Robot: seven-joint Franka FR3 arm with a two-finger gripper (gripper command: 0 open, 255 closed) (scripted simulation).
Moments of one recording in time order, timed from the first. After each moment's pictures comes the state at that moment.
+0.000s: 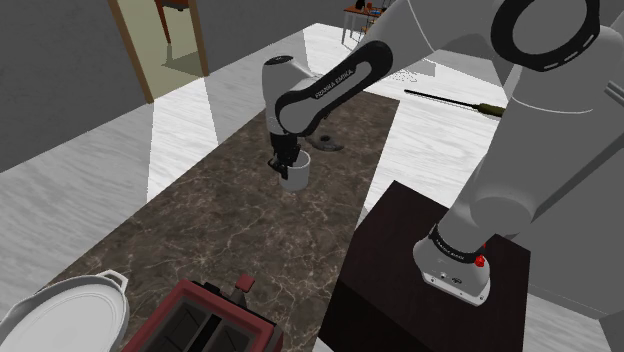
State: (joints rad) arm 0.05 0.18 0.21 -2.20 -0.03 2.28 0.20
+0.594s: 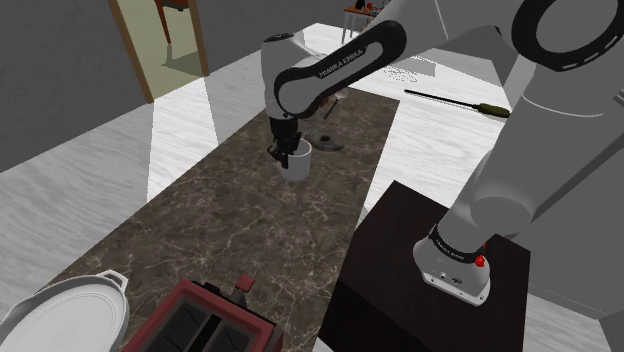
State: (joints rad) arm 0.05 0.11 0.22 -2.16 -0.01 2.17 0.19
